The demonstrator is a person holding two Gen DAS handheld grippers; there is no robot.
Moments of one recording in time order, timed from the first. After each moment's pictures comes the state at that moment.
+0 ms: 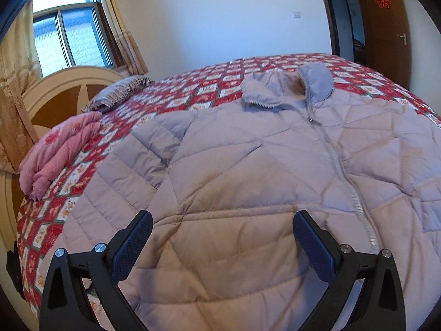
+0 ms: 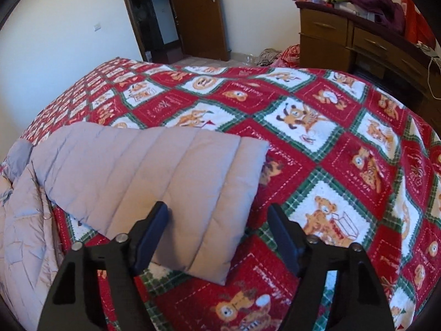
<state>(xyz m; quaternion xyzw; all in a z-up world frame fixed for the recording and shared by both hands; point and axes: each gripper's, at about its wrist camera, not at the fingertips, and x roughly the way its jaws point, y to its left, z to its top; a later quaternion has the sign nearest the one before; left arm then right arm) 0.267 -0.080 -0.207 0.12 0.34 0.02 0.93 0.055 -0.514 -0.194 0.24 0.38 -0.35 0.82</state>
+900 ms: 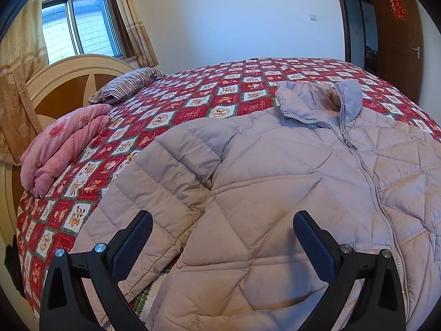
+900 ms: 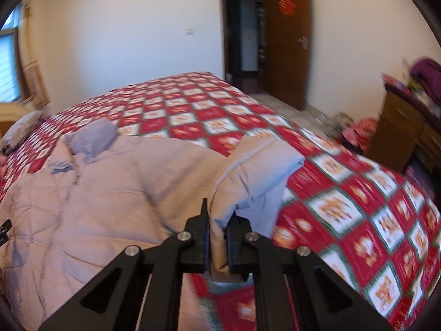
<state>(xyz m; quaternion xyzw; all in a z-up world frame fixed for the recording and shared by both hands) 0.303 -0.027 -0.180 0.09 0.35 0.03 0.93 0.195 -0.391 -0.117 0.09 0.32 -0.20 0.92</state>
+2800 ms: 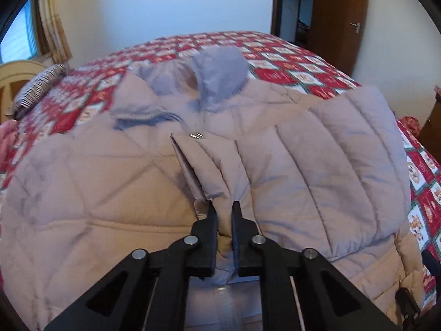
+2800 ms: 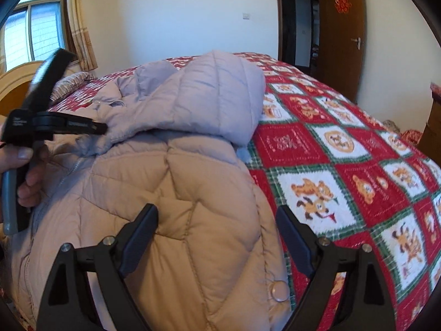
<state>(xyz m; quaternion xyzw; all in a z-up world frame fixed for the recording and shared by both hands) 0.345 -0.194 -0.198 0.09 0.41 -0.15 0.89 0.174 -0.344 -0.212 0.07 0.35 -0.07 0.93</state>
